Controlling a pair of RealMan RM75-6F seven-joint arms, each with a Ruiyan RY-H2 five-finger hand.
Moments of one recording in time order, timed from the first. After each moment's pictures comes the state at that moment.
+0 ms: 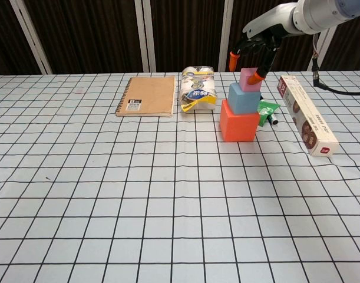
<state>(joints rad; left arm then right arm) -0.07 -1.15 -0.16 -1.69 1.15 1.51 0.28 1.34 -1.22 0.02 -1.35 -0.50 0.42 -0.20</state>
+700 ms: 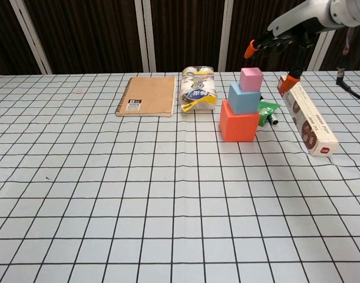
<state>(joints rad) -0.07 -1.13 -0.15 -1.69 1.18 1.49 0.24 1.32 -1.03 -0.07 -1.61 -0.53 0.50 -0.18</state>
